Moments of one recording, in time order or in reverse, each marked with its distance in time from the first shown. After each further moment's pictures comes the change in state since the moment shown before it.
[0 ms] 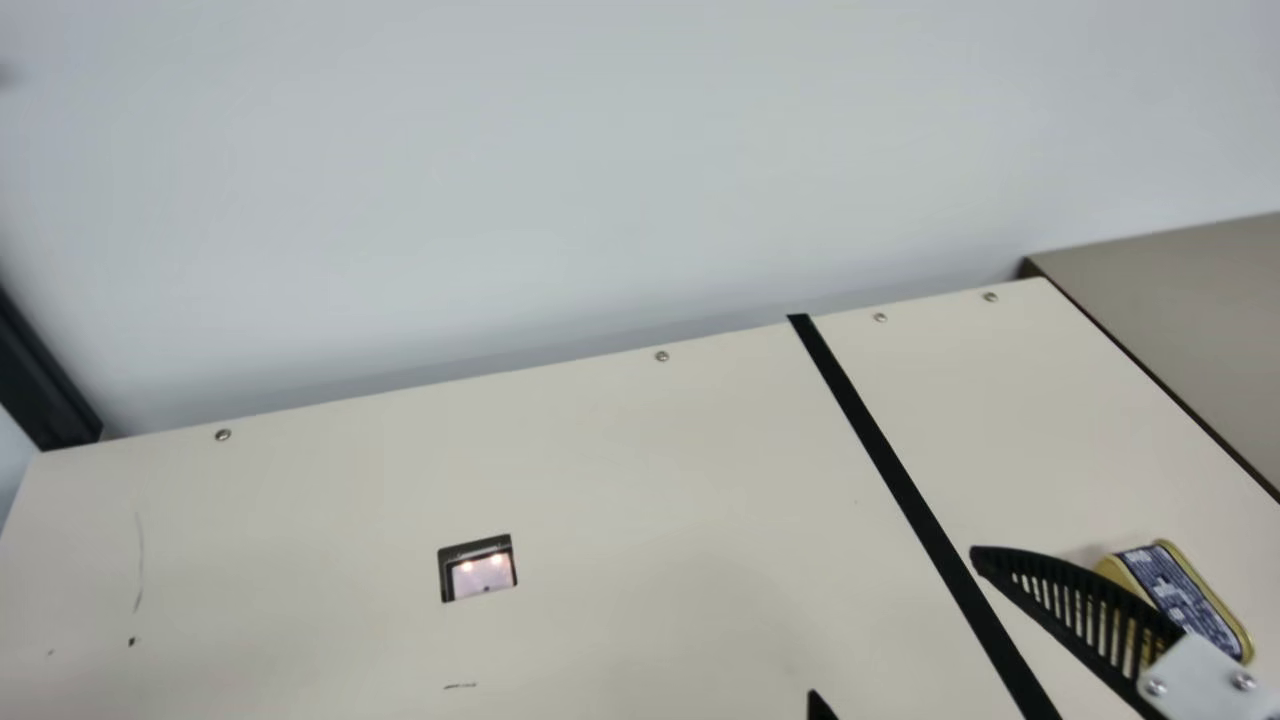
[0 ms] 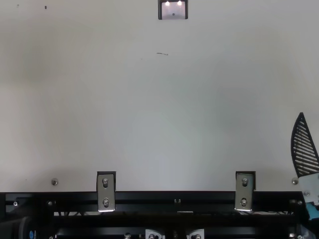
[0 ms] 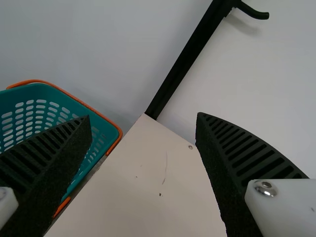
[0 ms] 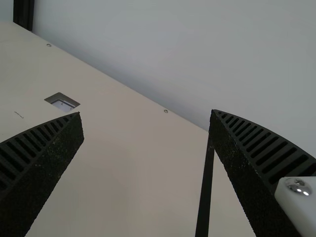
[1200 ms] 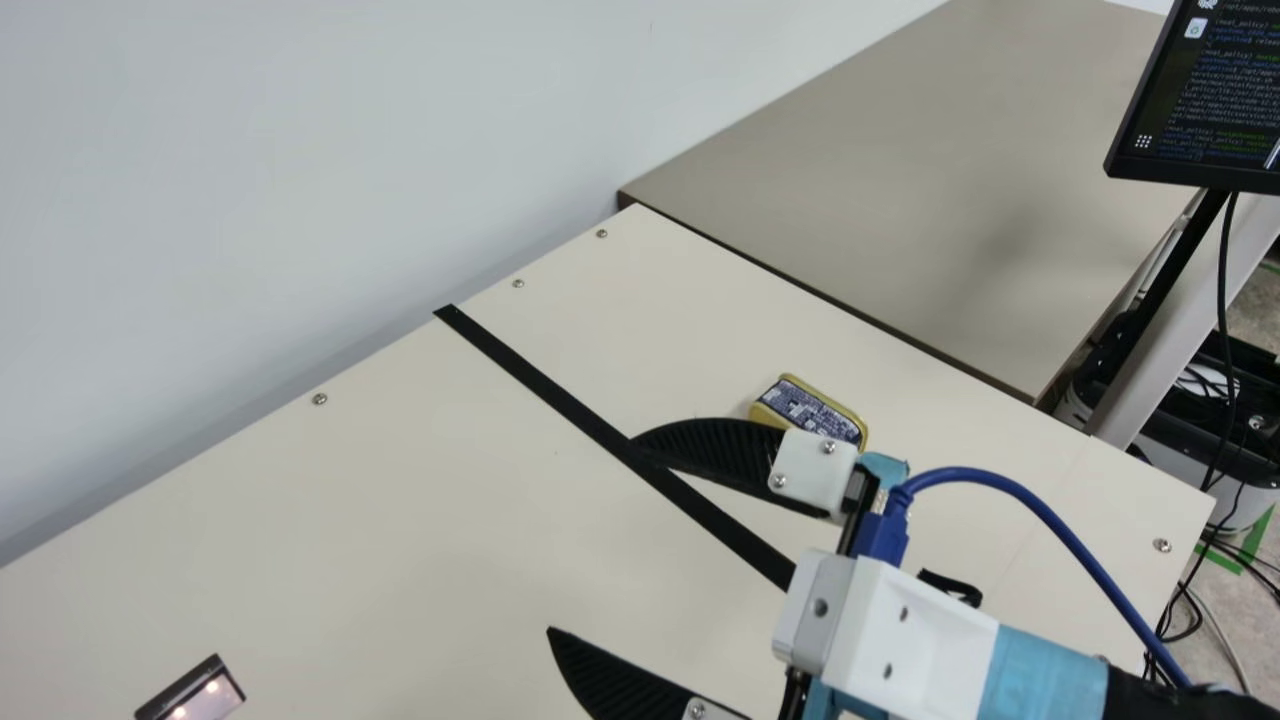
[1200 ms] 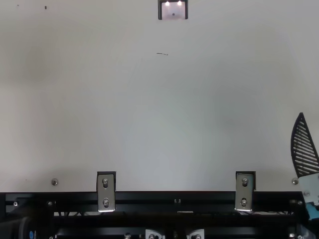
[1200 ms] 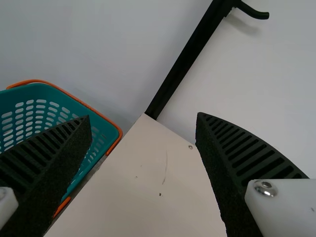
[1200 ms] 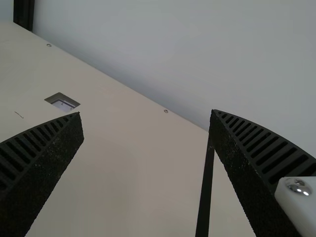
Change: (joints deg) left arm 0.0 0.0 0.0 0.0 0.0 0.0; right arm 0.0 0.0 0.0 0.0 0.0 0.0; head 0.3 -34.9
